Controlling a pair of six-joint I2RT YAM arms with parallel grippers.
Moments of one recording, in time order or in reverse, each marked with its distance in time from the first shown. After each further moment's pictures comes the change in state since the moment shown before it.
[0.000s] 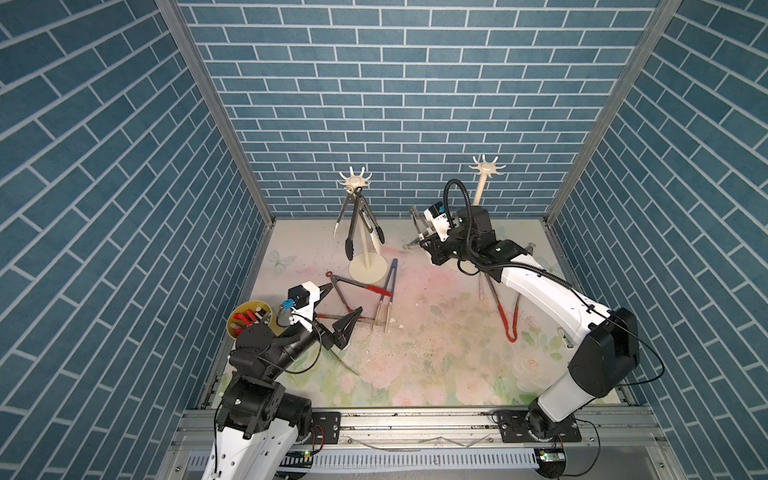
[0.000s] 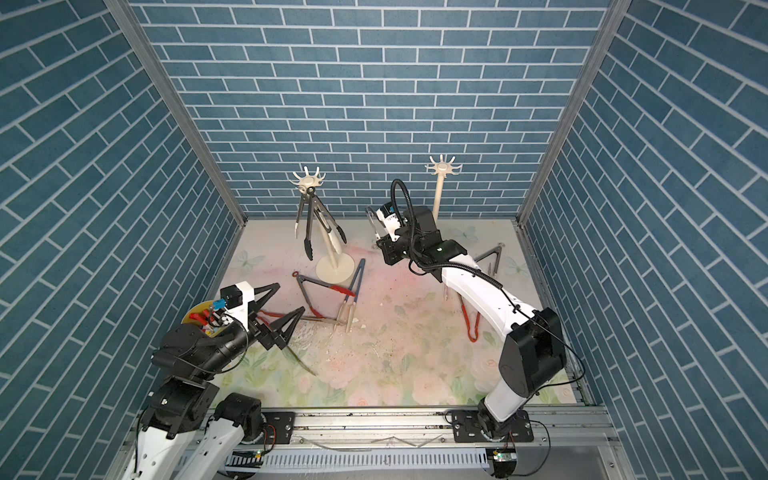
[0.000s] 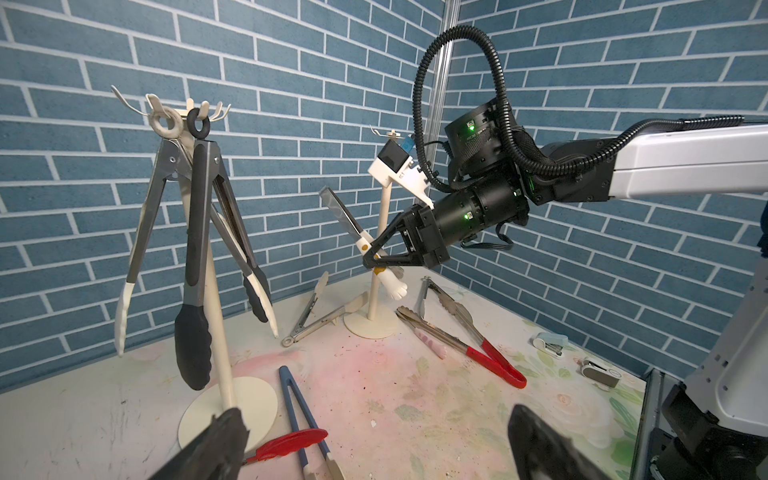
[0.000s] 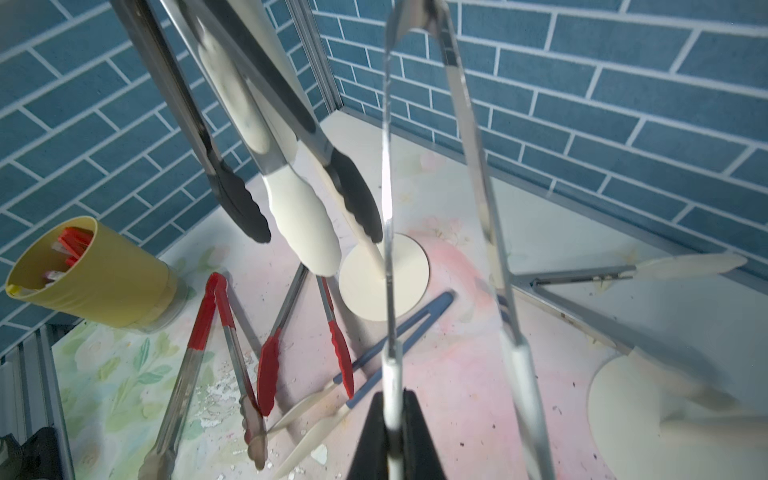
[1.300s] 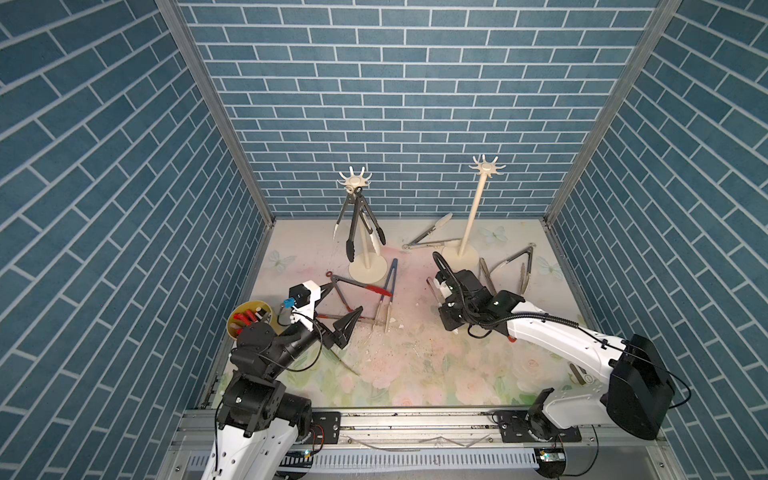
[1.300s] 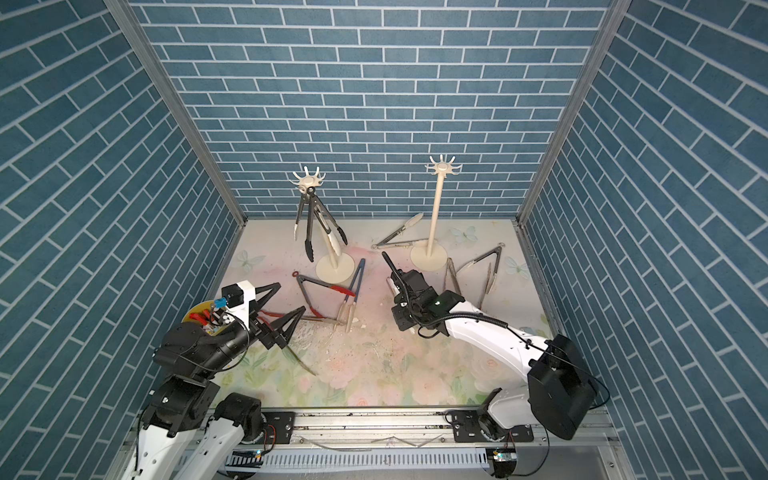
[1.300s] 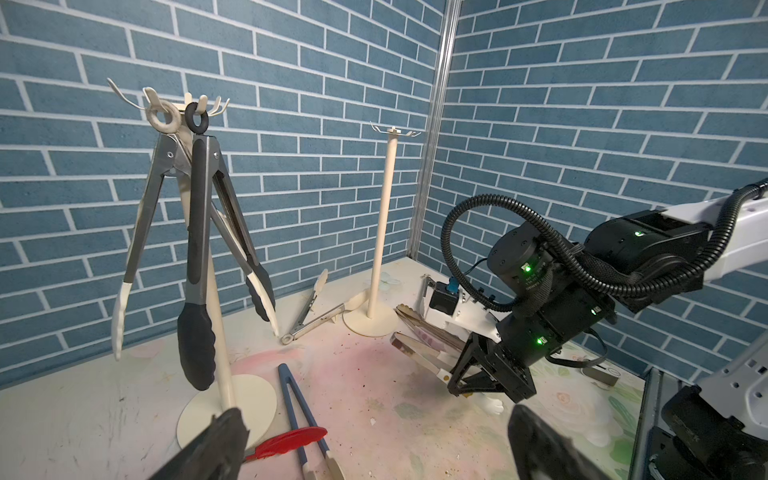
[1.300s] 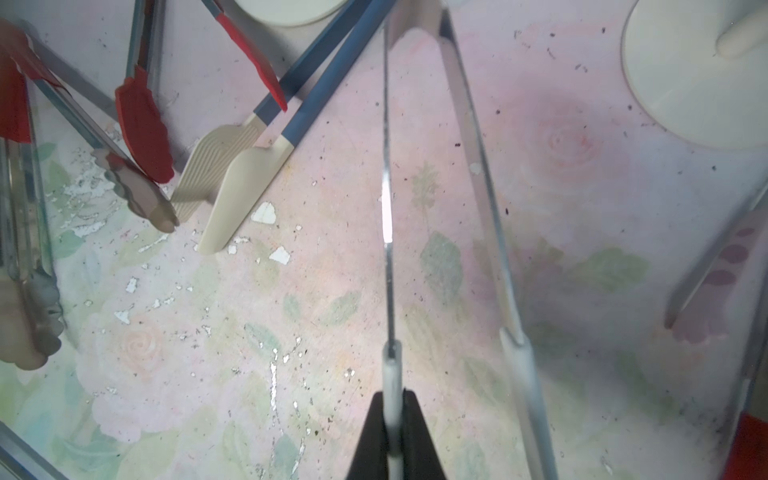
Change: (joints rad) left arm 0.000 0.008 0.000 0.001 0.005 0.000; right arm 0.187 -0.269 -0.534 -0.175 0.336 0.195
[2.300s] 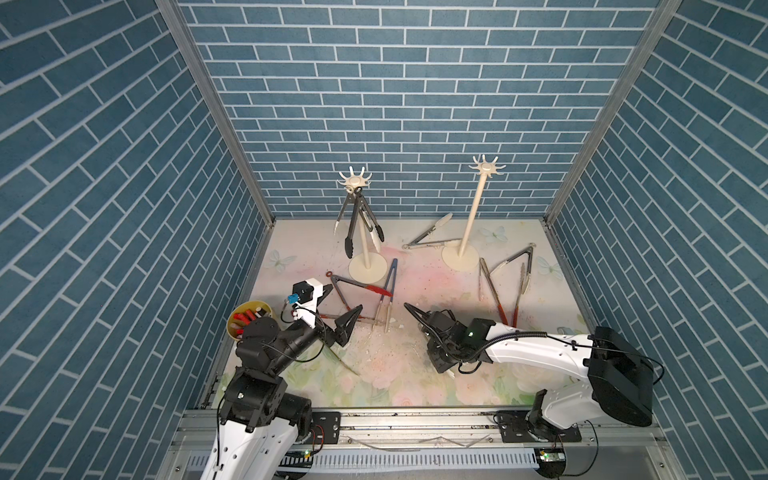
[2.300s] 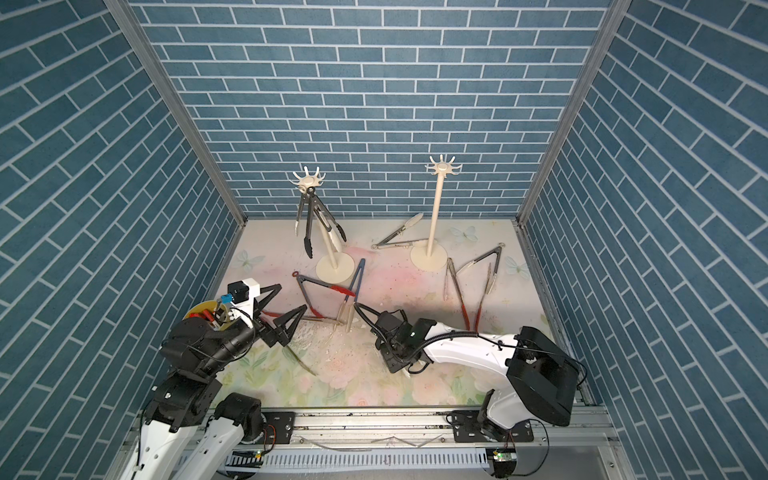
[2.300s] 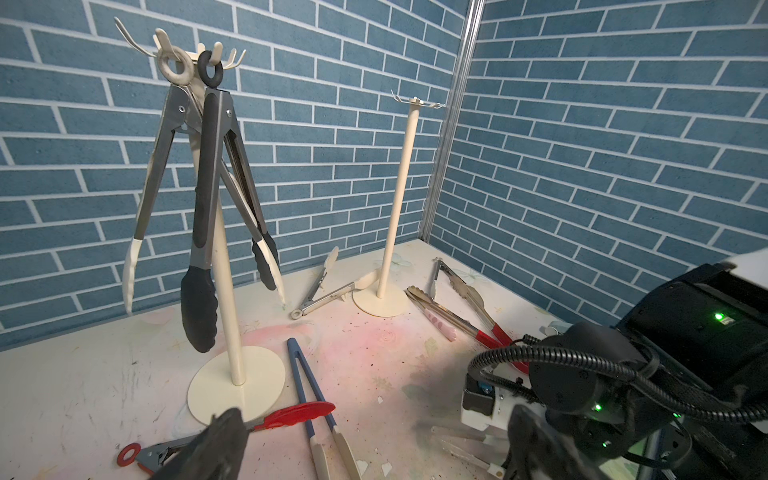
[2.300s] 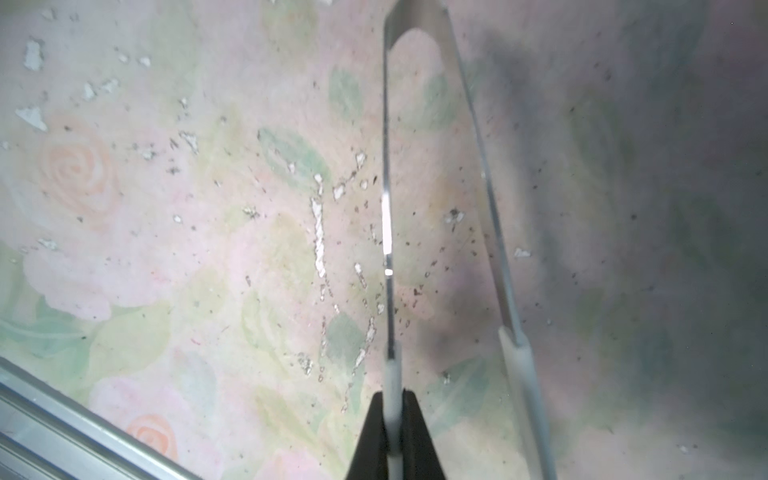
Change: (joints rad) left arm 0.000 0.031 0.000 -0.047 -0.038 0.001; right arm 0.279 0.086 -0.114 -0.084 0.027 0.251
